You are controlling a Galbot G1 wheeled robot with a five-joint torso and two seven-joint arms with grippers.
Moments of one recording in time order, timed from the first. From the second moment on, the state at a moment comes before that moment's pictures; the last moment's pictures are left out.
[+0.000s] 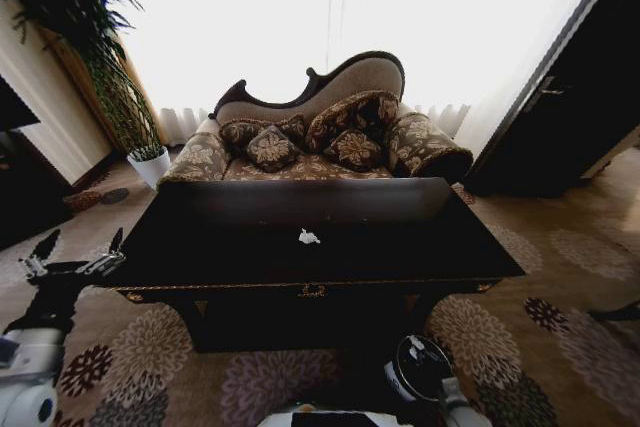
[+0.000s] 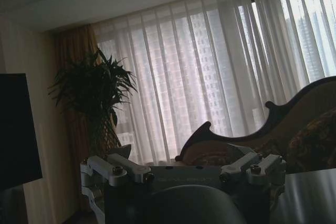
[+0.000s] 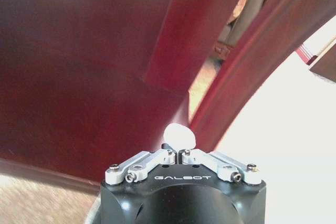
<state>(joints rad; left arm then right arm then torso) 1.71 -1.34 -1.30 -2.37 -0.48 0.10 0.18 -1.40 1.11 0.46 1.05 0.12 0.27 0.01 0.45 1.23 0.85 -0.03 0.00</state>
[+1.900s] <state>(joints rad) 1.76 -1.37 -1.32 -2.39 -0.47 0.09 0.18 -1.32 1.14 0.30 0.89 0.28 0.18 0.01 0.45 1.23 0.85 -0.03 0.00</state>
